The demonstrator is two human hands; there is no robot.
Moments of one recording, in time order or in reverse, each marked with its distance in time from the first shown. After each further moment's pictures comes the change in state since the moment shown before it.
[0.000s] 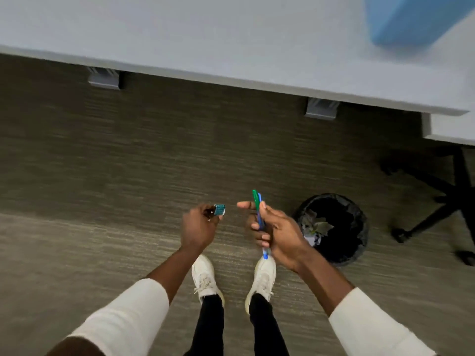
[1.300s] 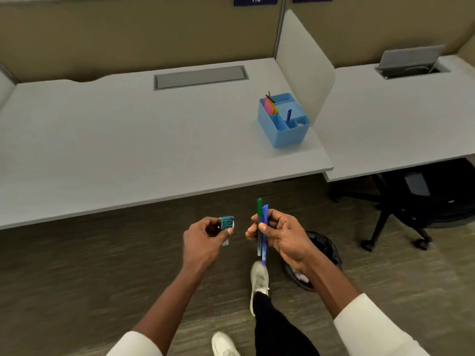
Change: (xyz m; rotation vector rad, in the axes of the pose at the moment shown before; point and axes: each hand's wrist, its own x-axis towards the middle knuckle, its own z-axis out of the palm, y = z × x) left_hand -0.061 0.214 -0.219 -0.136 -0.126 0.376; right_hand -0.141 -0.154 0.141 -0.195 0.291 -0.464
